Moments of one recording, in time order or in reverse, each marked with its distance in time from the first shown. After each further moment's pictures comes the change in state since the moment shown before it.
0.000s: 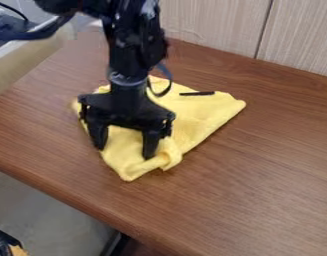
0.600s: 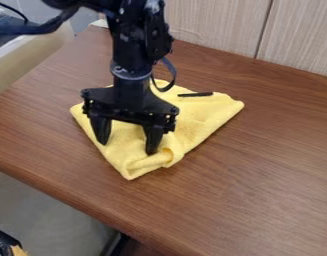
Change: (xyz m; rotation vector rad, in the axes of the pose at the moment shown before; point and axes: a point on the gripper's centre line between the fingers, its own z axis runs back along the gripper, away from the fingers) arm 0.010 -0.005 0.011 -0.004 -0.032 -0.009
